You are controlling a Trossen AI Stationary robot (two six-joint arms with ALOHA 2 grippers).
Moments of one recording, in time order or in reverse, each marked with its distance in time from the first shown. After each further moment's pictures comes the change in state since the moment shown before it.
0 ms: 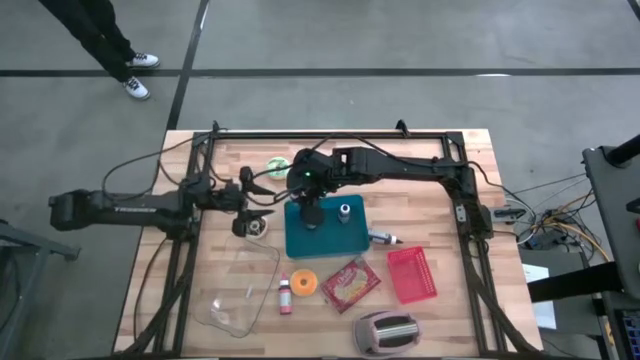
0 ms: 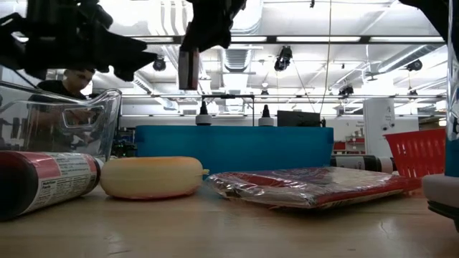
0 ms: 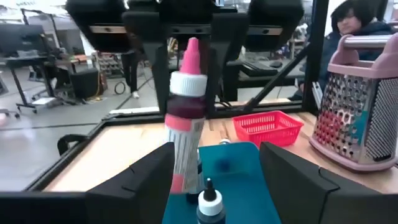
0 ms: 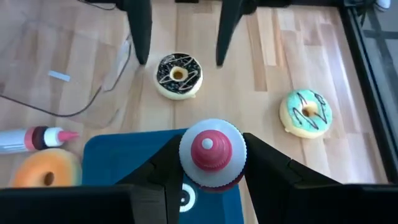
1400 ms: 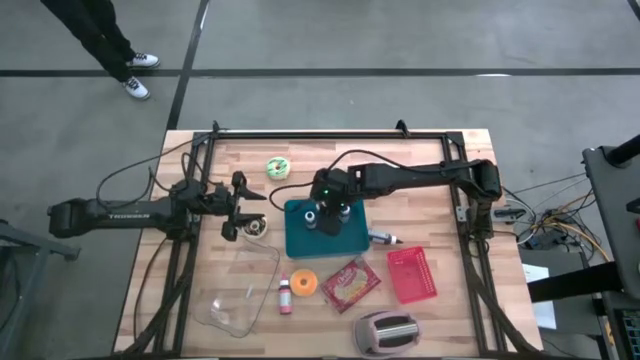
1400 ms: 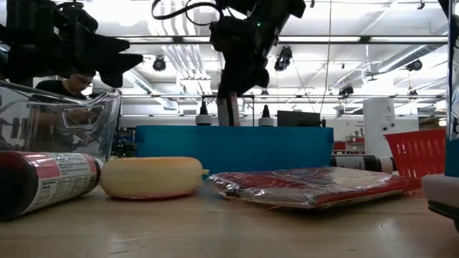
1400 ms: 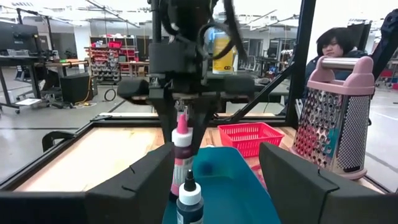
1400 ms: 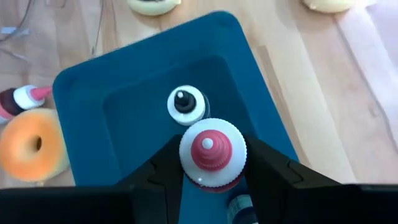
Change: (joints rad) left arm 0.001 -0.178 -0.111 -0.003 0.030 -0.099; right arm 0.007 -0.180 -0.530 0.195 -0.005 0.296
